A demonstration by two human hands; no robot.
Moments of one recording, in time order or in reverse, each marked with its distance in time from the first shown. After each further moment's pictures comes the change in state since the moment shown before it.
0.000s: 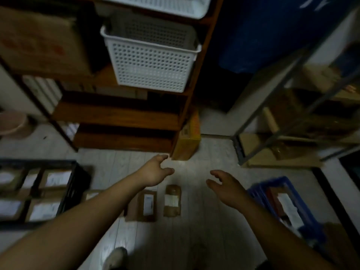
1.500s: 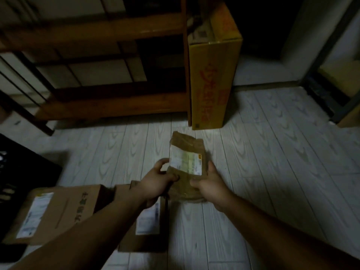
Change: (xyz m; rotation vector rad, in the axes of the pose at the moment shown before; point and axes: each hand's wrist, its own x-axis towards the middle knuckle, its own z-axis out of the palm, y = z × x) left_hand 0.376 -0.392 0.281 -0.542 0.113 -0.159; right_hand 0.423 0.322 0.388 0.668 -0.184 -0.091
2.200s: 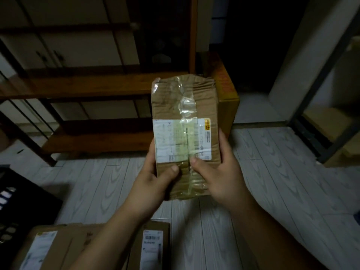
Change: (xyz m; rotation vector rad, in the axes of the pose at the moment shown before) left_hand -0.078 0.131 -0.020 -0.179 -0.064 0.682; right_hand -0.067 -0.184 -0.004 0.106 0.105 -0.694
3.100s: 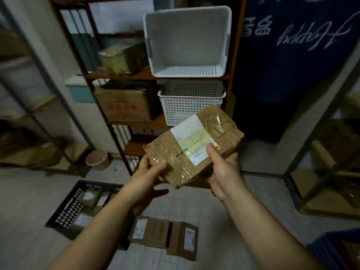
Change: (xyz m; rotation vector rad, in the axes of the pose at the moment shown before) left_hand -0.215 0.632 0.023 -0.008 0.296 -0.275; right_hand -0.070 -0.613 0.104 0.512 0.126 0.398
